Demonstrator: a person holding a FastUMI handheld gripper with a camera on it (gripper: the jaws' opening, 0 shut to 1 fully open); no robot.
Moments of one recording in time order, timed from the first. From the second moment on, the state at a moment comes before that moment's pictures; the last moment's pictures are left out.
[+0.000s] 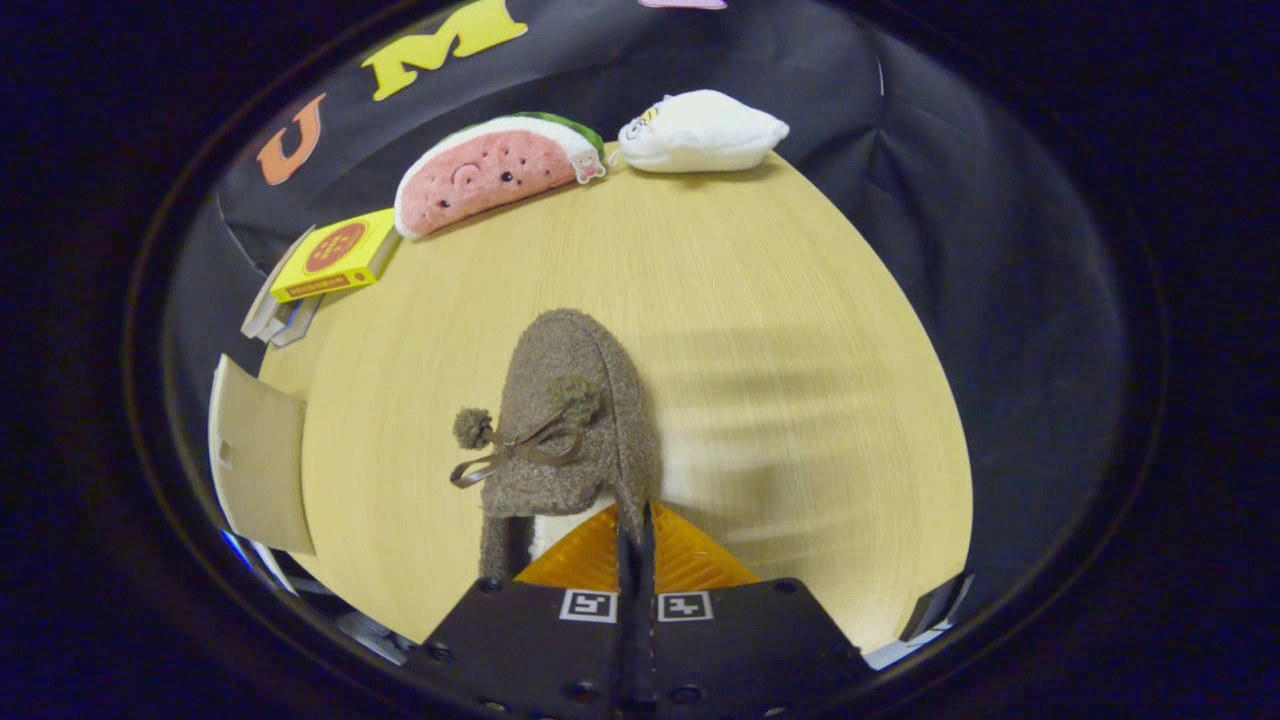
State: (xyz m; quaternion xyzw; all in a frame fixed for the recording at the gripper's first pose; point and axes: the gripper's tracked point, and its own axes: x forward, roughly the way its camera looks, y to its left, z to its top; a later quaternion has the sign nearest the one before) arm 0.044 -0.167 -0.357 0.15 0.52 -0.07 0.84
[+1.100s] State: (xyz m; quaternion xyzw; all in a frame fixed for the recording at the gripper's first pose) arm 0.037 0.163 -0.145 0.19 0.44 0.04 0.88
